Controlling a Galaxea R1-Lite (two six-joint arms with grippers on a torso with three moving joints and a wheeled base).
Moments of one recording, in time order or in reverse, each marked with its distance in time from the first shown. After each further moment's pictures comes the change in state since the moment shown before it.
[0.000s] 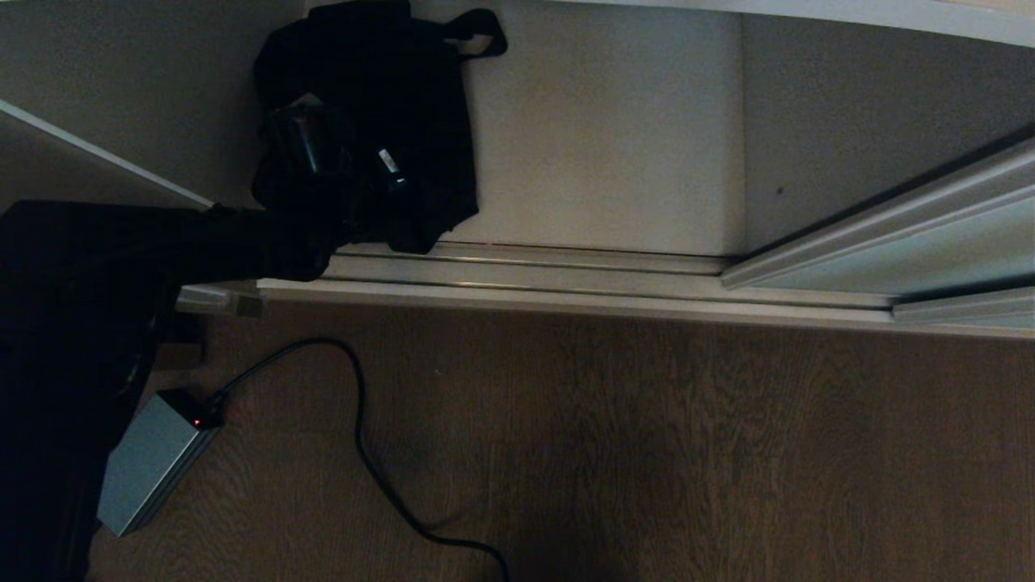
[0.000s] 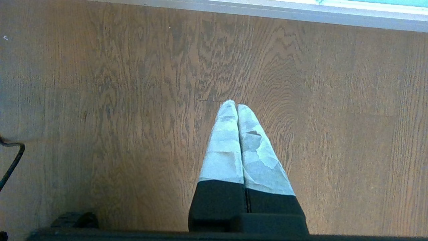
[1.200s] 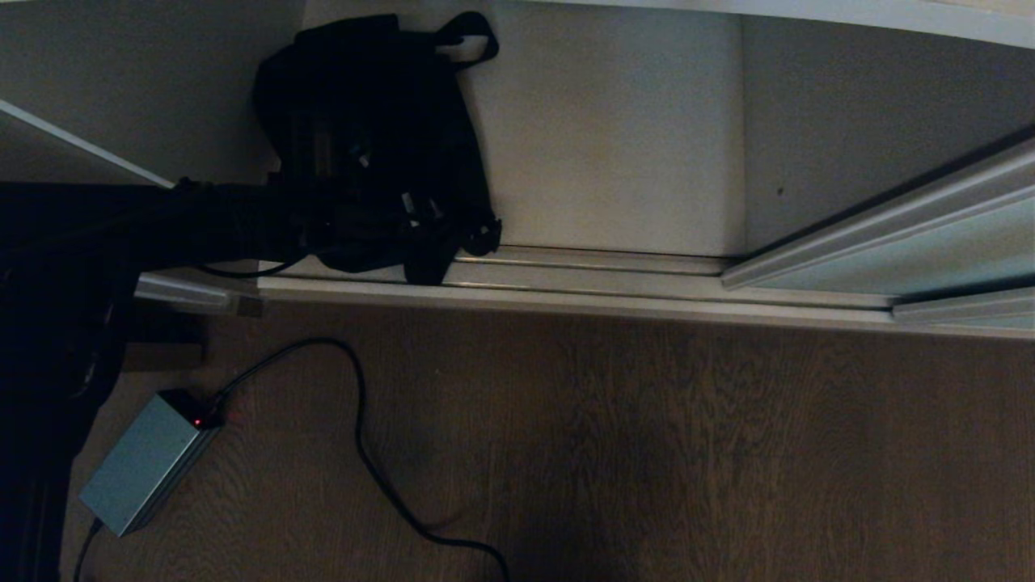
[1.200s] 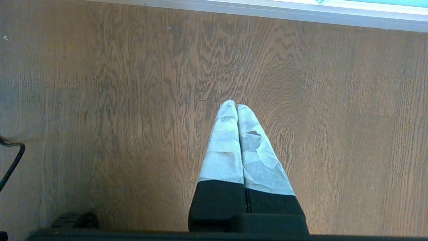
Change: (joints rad) left arm -0.020 -0.062 -0.007 0.479 -0.234 0.060; right arm 0.000 0.000 0.000 0.000 0.000 0.000
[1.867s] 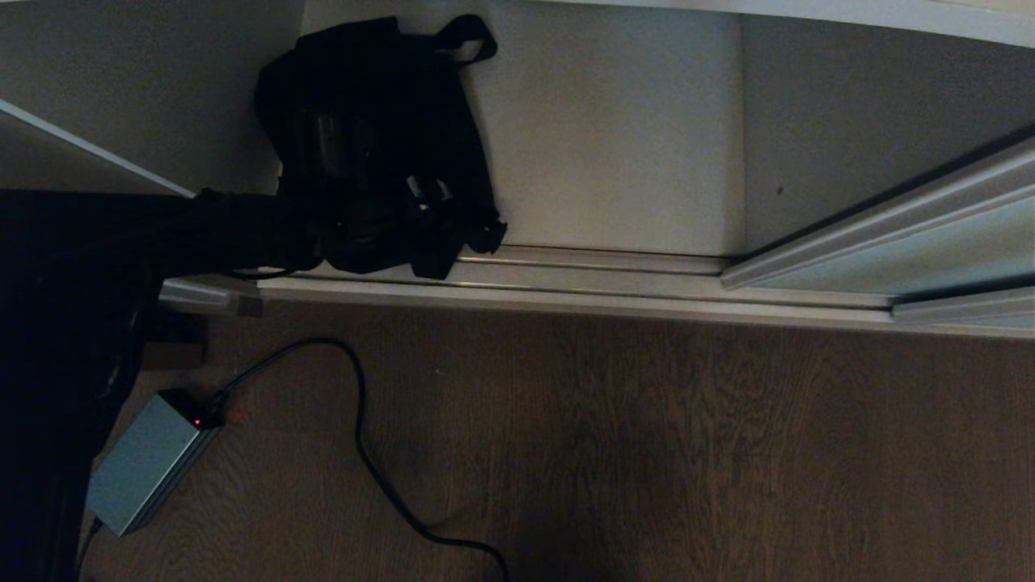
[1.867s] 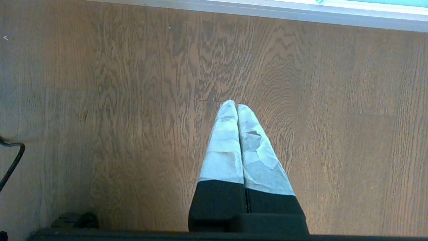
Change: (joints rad) left arm -0.010 0.037 -0.006 -0.182 0.012 -0.110; right arm 0.000 0.000 0.000 0.000 0.000 0.000
